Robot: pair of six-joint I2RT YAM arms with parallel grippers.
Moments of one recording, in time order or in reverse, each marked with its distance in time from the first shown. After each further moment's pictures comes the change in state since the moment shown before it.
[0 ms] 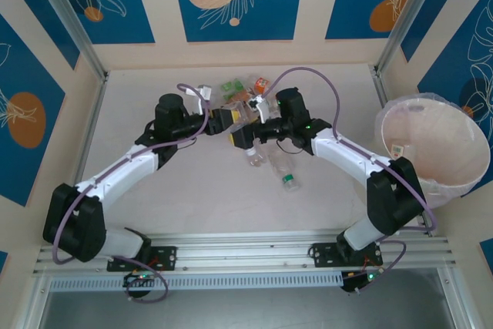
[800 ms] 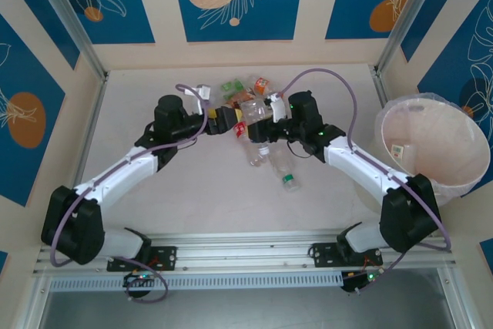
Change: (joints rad) left arm -0.010 -0.046 -0.029 0.023 -0.071 -0.014; right arm -0.044 -0.166 -0.087 -0.052 0.272 0.002
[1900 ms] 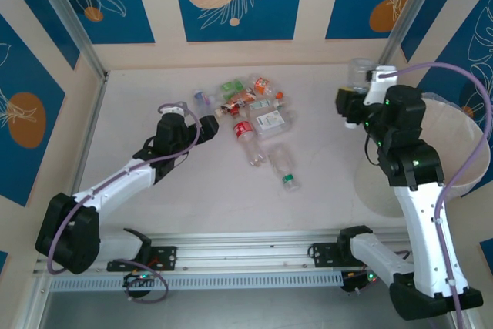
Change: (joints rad) left arm 0.005 -0.043 -0.149 -0.146 -0.569 -0.049; right arm -0.374 -0.455 0.343 -0.562 0.539 -0.143
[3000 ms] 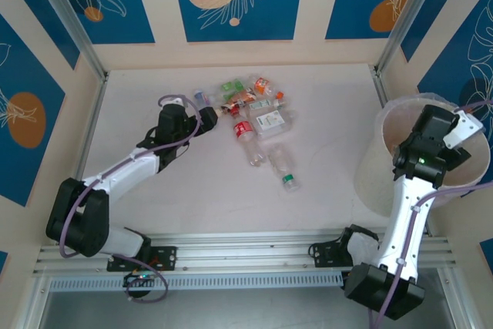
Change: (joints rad) left arm 0.057 0.116 0.093 0.001 0.030 -0.024; right arm -0.607 -0.018 -0.288 0.008 0.556 0.171
